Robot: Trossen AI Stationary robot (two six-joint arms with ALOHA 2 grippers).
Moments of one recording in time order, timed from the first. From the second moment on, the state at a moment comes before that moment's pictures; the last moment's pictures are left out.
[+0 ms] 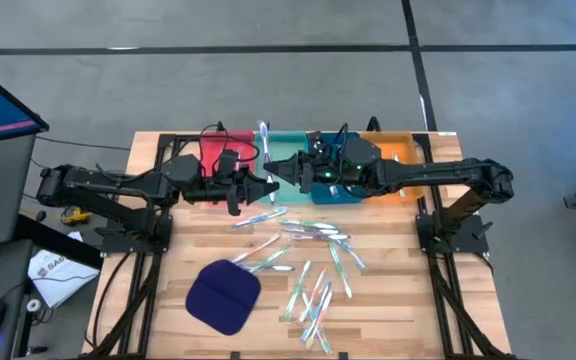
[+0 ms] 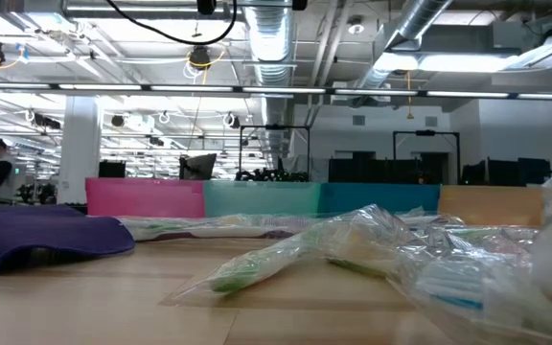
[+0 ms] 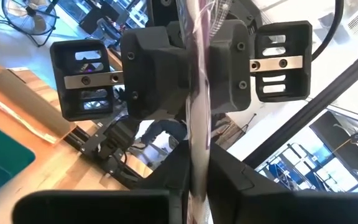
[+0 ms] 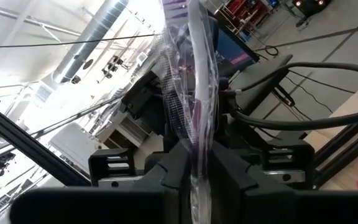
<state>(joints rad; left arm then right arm) -0.01 1.16 0.92 0.34 -0.06 -0.75 -0.05 1.57 1.33 0.38 0.00 0.86</state>
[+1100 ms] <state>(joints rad) 0.02 1.12 0.92 0.25 -0.03 -0.93 -0.13 1.44 1.33 0.11 -0.01 0.78</state>
